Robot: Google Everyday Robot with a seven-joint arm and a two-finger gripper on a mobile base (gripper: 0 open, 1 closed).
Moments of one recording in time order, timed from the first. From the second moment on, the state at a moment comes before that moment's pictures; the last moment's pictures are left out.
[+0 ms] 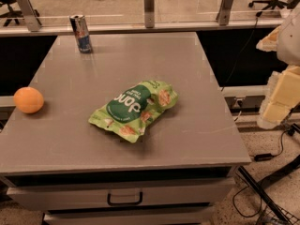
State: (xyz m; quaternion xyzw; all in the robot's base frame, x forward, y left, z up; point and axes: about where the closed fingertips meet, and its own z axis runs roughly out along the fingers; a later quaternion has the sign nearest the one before) arm 0.438 -0.216 0.977 -0.60 0.78 -0.04 0.16
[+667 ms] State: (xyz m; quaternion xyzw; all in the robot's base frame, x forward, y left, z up) arm 0.453 -0.189 0.973 -0.63 0.76 -0.02 0.16
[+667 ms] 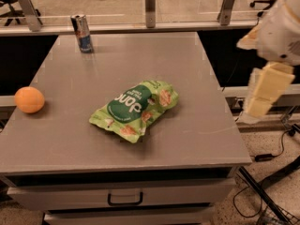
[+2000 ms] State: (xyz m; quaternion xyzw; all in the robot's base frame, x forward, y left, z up) arm 0.533 0.002 0.883 -0.79 0.59 0.09 0.16
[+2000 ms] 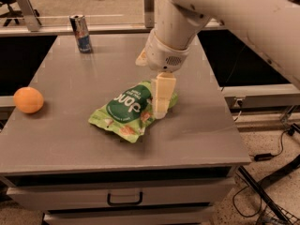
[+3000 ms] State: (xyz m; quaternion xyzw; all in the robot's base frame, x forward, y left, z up) arm 0.546 0.033 0.862 -0.84 0.53 0.09 0.13
